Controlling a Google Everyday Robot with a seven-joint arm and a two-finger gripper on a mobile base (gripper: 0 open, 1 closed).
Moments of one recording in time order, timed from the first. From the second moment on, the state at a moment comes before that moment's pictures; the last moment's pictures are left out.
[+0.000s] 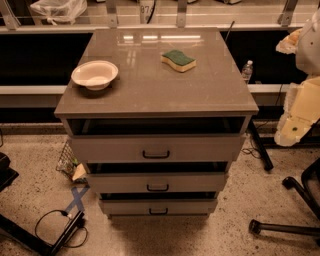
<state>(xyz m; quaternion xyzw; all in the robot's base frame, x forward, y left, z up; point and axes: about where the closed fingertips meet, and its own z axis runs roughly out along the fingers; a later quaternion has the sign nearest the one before) 0.438 -0.213 0.990 -0.60 0.78 -0.05 0.18</state>
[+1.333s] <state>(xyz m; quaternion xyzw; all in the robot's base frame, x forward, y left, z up) 0.414 -0.206 0.886 -0.56 0.78 -0.02 0.28</state>
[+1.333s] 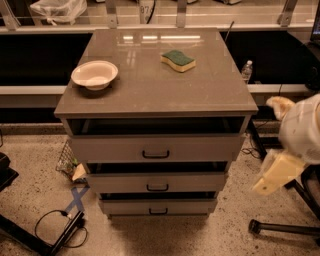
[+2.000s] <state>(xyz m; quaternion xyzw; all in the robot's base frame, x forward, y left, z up) 0.441 -0.207 0.851 -0.52 0.78 -0.04 0.35</state>
